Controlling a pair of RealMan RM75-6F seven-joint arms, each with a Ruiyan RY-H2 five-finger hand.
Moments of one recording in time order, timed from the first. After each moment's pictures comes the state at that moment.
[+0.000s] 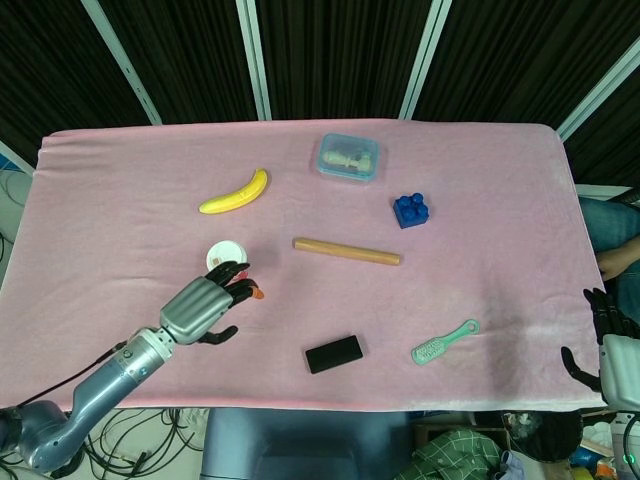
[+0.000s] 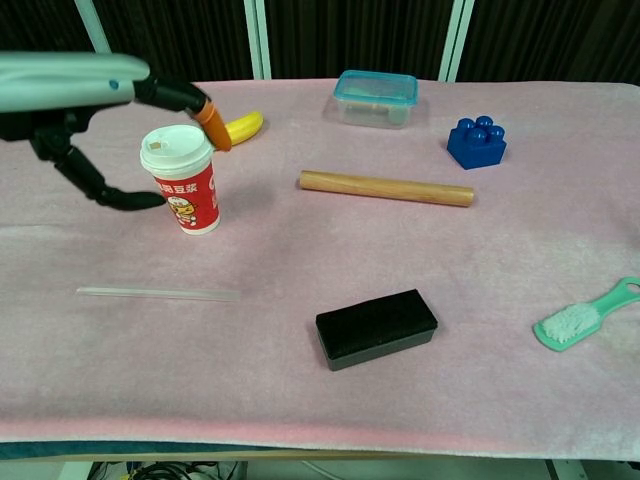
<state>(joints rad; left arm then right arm) -0.71 -1.17 -0.03 -1.90 1.37 0.94 0.21 0.02 -1.09 0.11 -1.71 -1.37 1.50 -0.07</state>
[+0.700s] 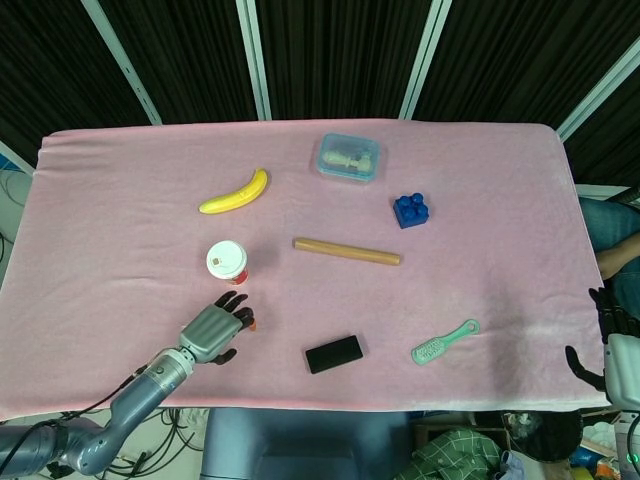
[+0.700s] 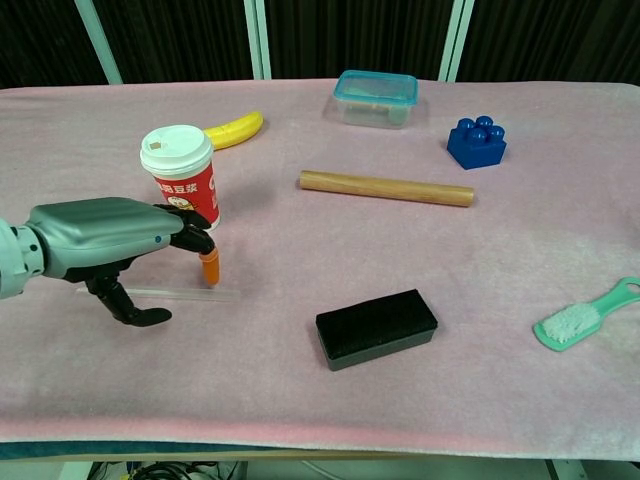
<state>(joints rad) -0.70 -1.45 0.02 -1.70 1.15 0.90 0.50 0.02 -1.09 0.12 -1.70 -1.35 1.49 -0.06</state>
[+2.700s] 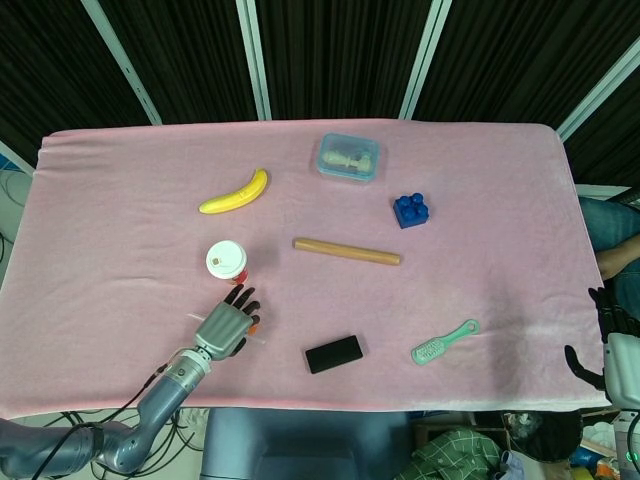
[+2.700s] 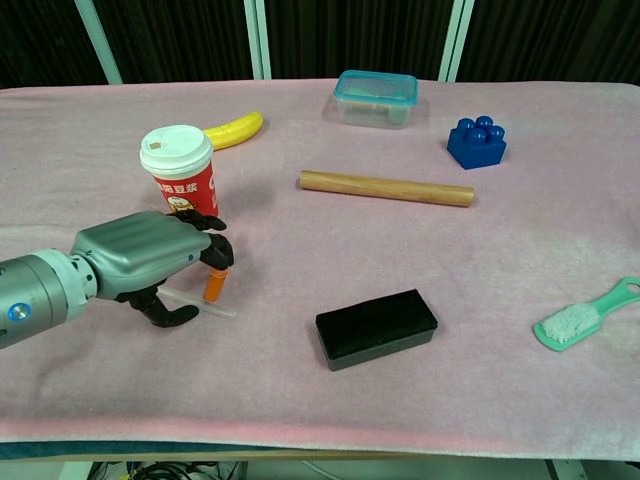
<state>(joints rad) -0.69 -1.65 0.02 -1.52 1.13 0.97 0.64 0.02 -1.09 0.12 -1.70 -1.34 1.48 -0.05</state>
